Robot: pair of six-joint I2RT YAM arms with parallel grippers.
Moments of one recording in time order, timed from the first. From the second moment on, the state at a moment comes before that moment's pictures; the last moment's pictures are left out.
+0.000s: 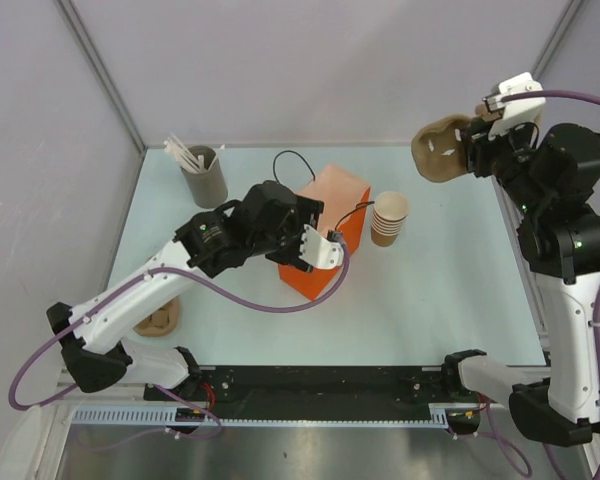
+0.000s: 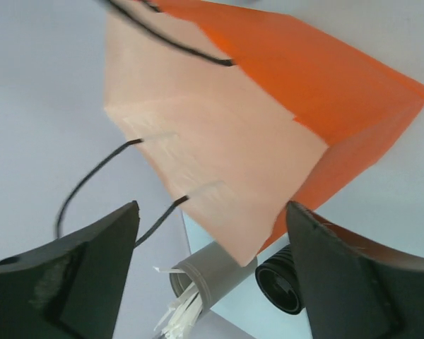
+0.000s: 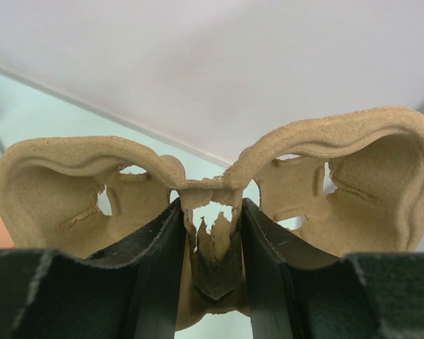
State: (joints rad) left arm -0.94 1.32 1.50 -0.86 -0.10 1.09; right arm 0.18 1.10 1.75 -0.67 -0.06 -0.30
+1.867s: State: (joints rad) left arm -0.28 1.34 1.54 -0.27 0.42 0.16; right arm 0.61 1.47 2.01 -0.86 -0.36 -0.19
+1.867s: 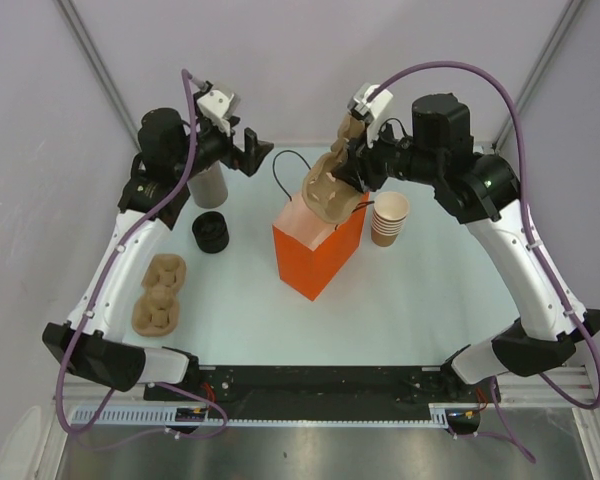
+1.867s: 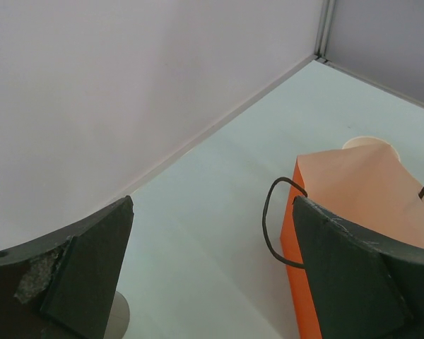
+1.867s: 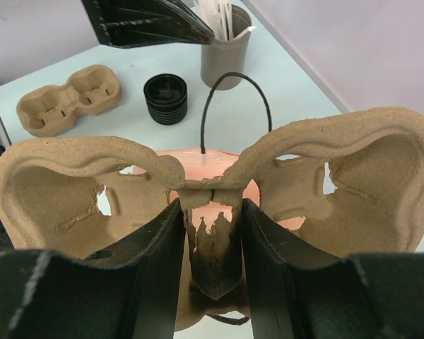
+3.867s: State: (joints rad) left arm -0.28 1.49 1.47 -0.22 0.70 0.08; right arm 0.55 1.75 1.96 -0.91 -0.63 0.00
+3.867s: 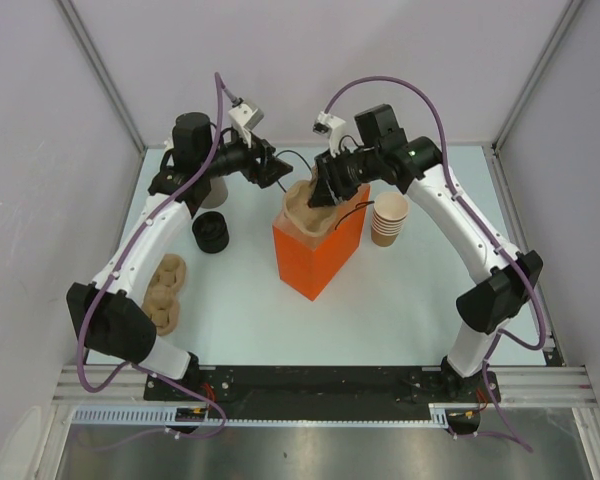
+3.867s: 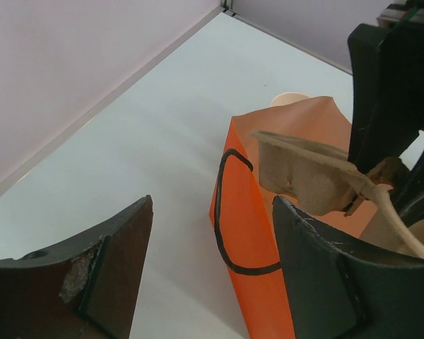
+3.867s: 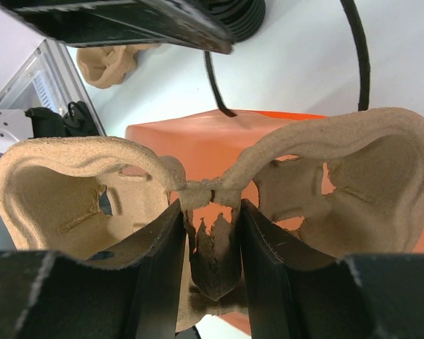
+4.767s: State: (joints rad) left arm -0.28 1.49 1.43 -0.22 0.71 0.08; right arm 0.59 1.82 1.94 -0.96 -0.38 -0.01
